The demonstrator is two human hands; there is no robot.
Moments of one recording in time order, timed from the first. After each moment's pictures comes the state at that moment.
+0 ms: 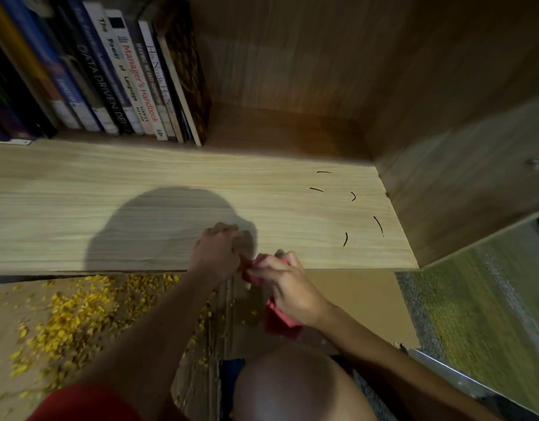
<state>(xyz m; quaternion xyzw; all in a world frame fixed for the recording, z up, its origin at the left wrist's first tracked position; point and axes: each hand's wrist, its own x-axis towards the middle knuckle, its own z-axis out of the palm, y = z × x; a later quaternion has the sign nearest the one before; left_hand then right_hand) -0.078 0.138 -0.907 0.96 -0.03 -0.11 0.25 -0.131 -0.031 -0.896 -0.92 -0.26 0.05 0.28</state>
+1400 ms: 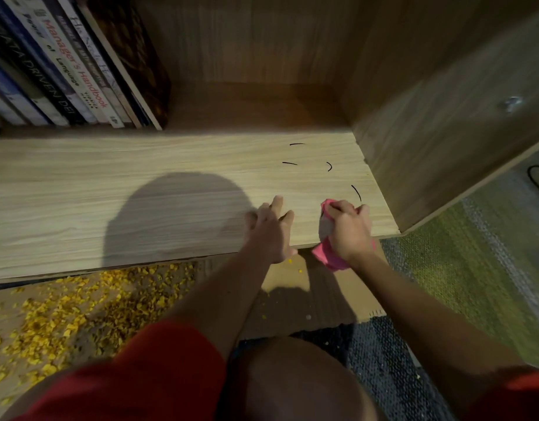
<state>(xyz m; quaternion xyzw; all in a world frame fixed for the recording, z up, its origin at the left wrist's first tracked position) -0.081 0.010 -0.875 0.95 -0.18 -0.22 0.10 -0.098 -0.151 -0.887 -0.99 0.08 0.02 0.12</state>
